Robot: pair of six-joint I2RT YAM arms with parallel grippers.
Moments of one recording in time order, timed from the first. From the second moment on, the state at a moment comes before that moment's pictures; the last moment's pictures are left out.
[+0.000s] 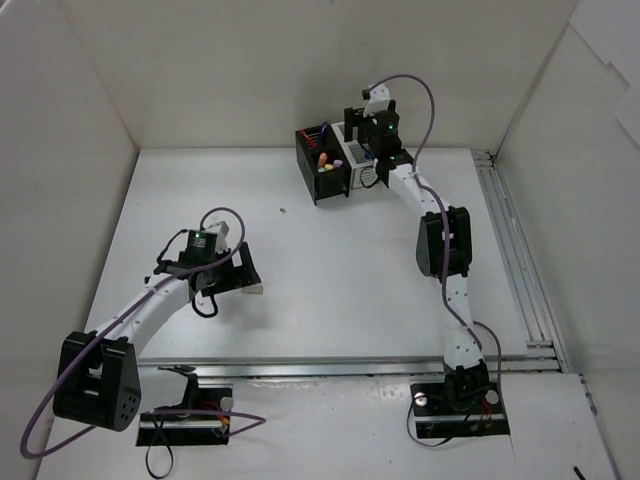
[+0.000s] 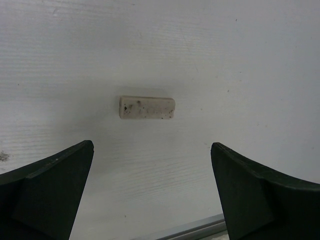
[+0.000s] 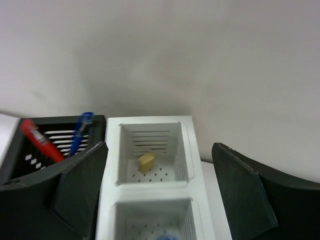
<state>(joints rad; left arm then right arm) -0.22 1.24 0.72 -0.42 0.20 -0.44 0.28 2.52 2.24 0.21 0.04 -0.01</state>
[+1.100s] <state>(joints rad) -0.36 1.61 0.96 -0.73 -0.17 -1.43 0.56 1.16 0.92 0.28 0.85 -0.09</state>
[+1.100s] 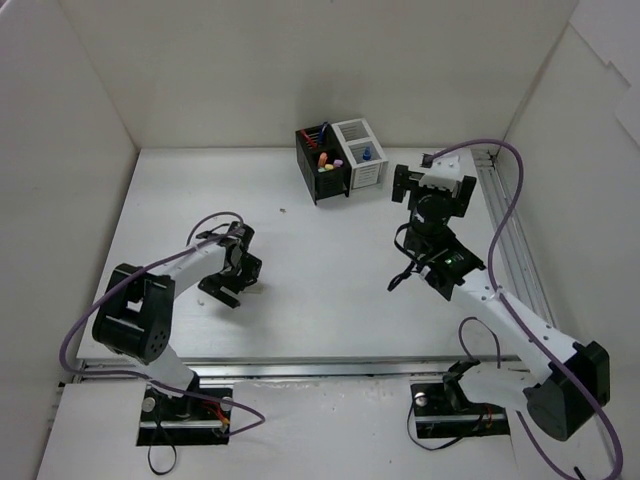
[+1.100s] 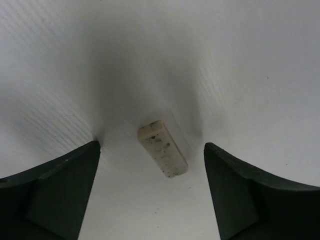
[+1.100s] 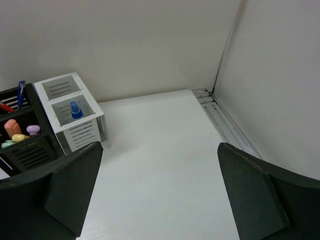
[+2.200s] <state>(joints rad) -0.56 1.62 1.14 -0.27 0.51 -0.07 0.50 1.09 0.81 -0.16 -0.07 0.28</state>
